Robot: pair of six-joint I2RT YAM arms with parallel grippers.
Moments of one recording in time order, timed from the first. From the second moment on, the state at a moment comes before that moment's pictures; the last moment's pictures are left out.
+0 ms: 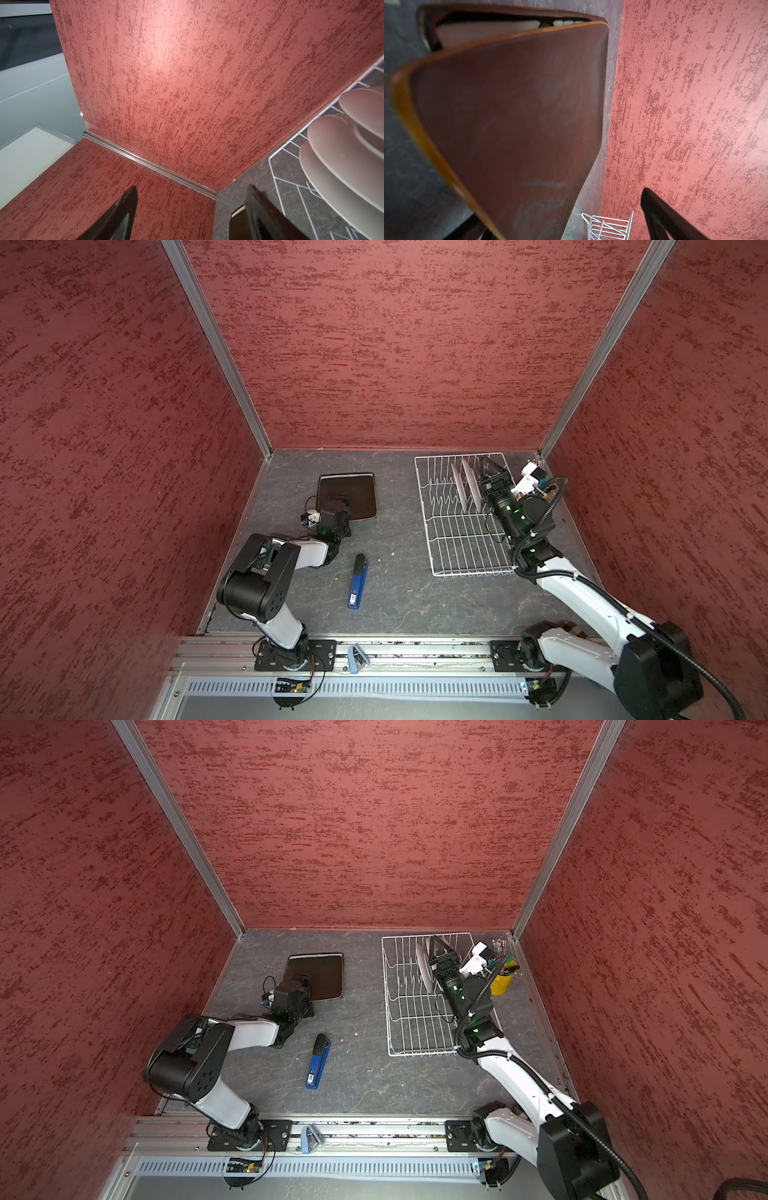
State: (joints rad) left arm -0.29 1.63 0.59 0.53 -0.23 -1.71; right arm 0.36 1.10 0.66 0.65 0.07 1.19
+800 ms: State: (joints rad) left arm -0.33 1.48 0.55 0.44 -0.29 -1.61; right arm 0.36 1.08 0.63 0.64 0.07 1.20
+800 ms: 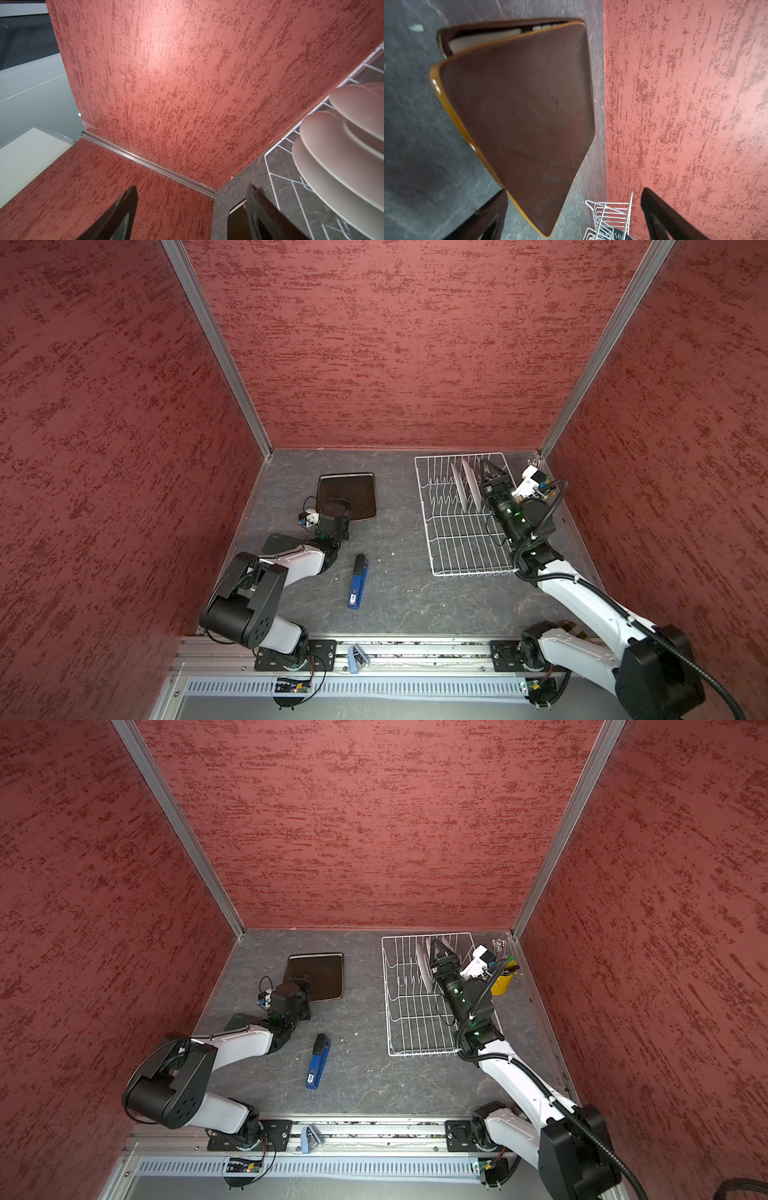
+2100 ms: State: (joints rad) left arm -0.23 1.57 0.59 0.50 -0.18 -1.53; right arm 0.36 1.06 0.63 0.62 0.07 1.20
